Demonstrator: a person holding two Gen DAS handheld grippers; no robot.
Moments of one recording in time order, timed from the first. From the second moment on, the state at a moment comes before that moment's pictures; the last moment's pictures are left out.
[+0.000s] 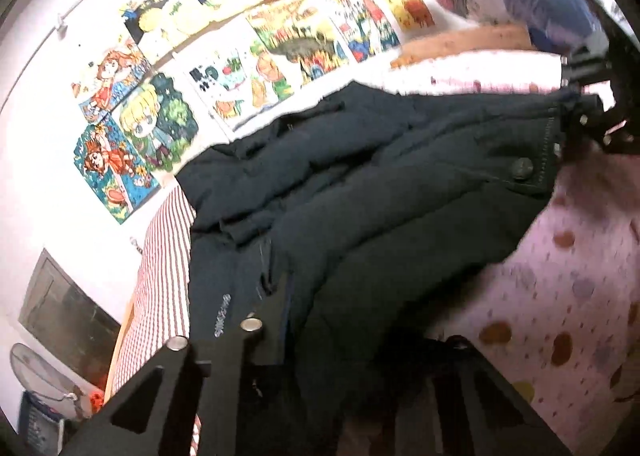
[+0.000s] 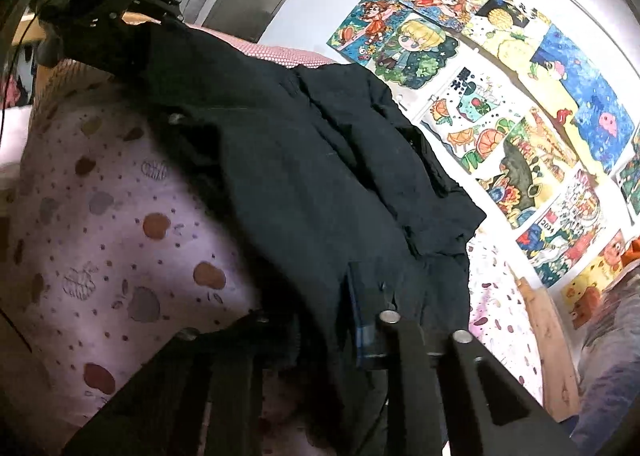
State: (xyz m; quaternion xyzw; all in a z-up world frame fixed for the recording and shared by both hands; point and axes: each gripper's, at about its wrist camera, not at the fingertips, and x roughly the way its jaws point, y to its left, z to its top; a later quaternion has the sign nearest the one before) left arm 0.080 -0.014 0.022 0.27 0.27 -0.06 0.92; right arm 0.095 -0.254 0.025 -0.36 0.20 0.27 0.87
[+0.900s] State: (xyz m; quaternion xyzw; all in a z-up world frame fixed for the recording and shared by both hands) left arm 0.092 -0.001 0.207 0.09 0.08 -0.07 0.99; right arm 0.088 -0.256 0.189 -0.31 -0.08 0.16 0.94
